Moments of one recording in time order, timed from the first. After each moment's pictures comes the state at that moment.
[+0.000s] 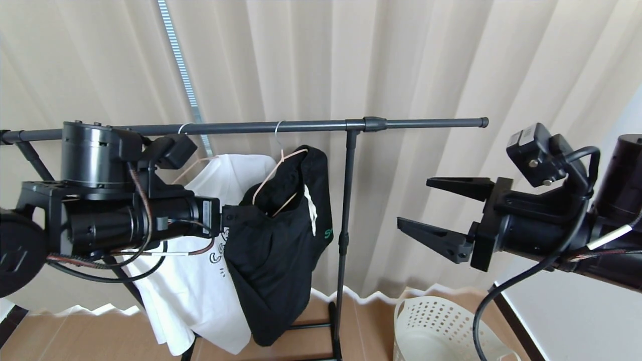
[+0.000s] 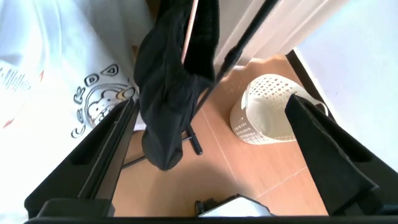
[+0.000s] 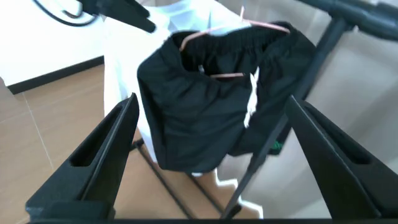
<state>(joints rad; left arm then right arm) -0.33 1.56 -0.87 -0.21 -0.14 -0.09 0.52 1.46 -0.68 -0.60 0.32 -0.11</state>
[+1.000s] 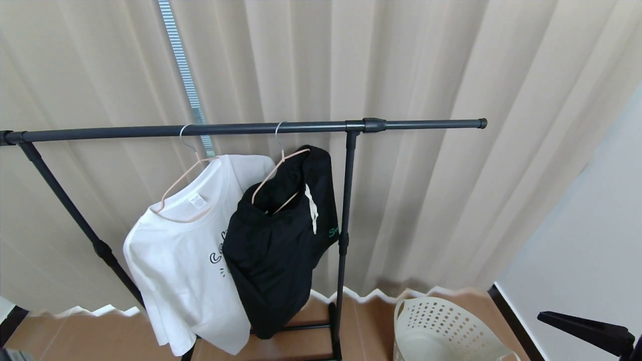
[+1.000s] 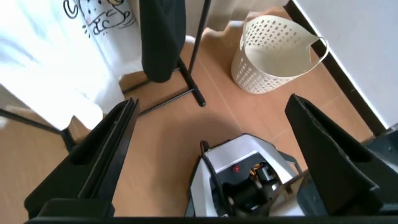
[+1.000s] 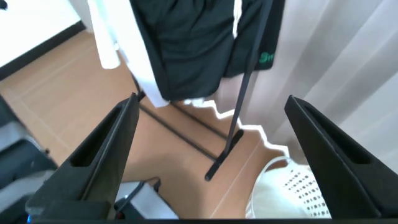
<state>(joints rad) -0.35 0.71 -0.05 -0.12 -0.14 -0.02 0.65 0.86 -0.11 -0.45 0.05 0.01</state>
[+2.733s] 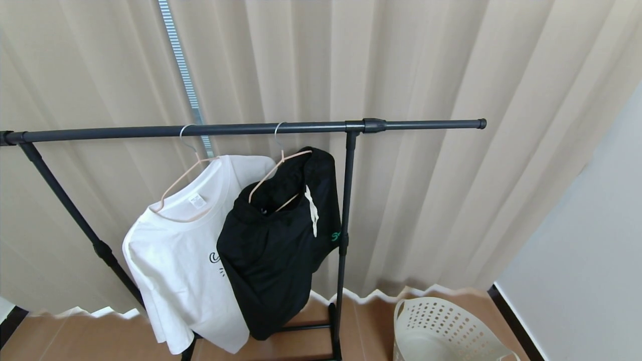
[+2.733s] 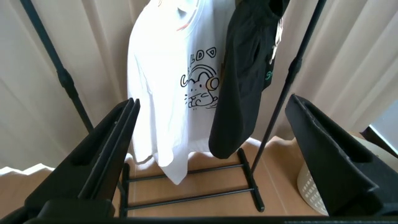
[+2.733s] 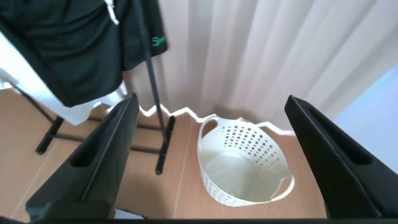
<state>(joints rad) -0.01 0.00 -0.01 0.02 -0.07 0.01 0.13 0.22 -0.12 0.11 -0.03 0.00</state>
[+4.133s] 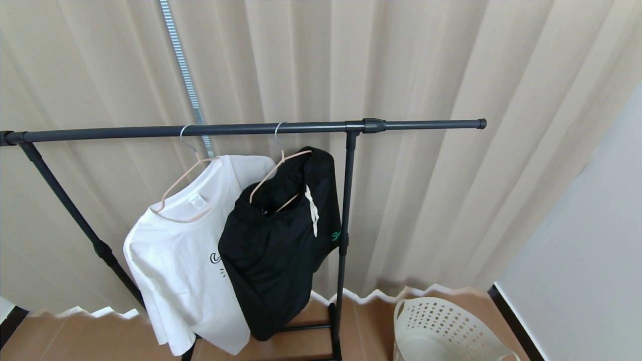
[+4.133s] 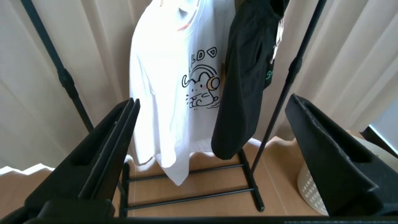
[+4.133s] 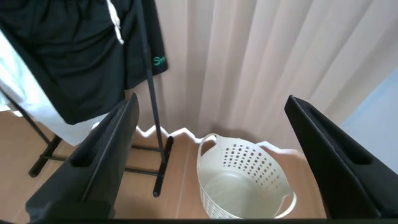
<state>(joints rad) -0.01 0.00 -0.01 0.02 -0.07 0.01 0.01 0.00 -0.11 0.19 0.22 -0.01</state>
